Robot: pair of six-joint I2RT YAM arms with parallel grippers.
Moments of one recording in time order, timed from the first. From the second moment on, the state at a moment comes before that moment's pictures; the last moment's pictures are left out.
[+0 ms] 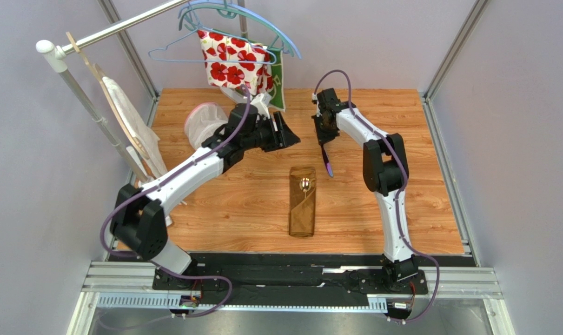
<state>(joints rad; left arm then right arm) -0.59 1.47 1.17 -0.09 0.26 -0.72 0.34 2.40 2.06 -0.74 0.00 0.11</state>
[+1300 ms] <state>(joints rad) -0.52 2.37 1.77 -0.02 0.49 -1.02 0.32 2.03 1.52 -0.46 -0.14 0.09</state>
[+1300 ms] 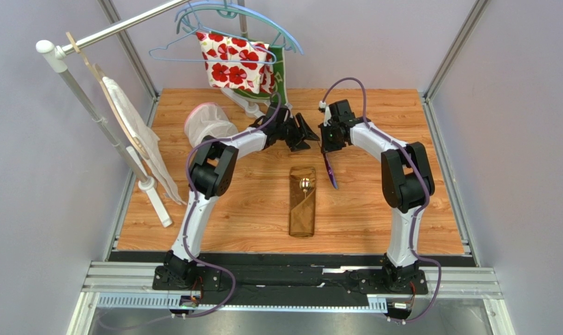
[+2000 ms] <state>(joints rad) -0.55 2.53 1.87 0.13 0.51 -1.11 0.34 1.91 1.43 -0.44 -0.18 0.13</state>
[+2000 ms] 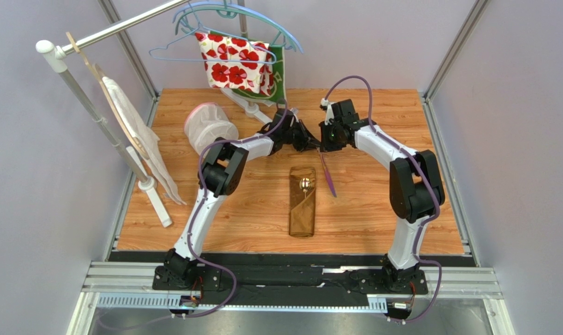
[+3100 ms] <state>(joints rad) -0.56 1.94 1.20 0.71 0.80 -1.28 0.30 1.19 0.77 -0.20 -0.87 0.50</state>
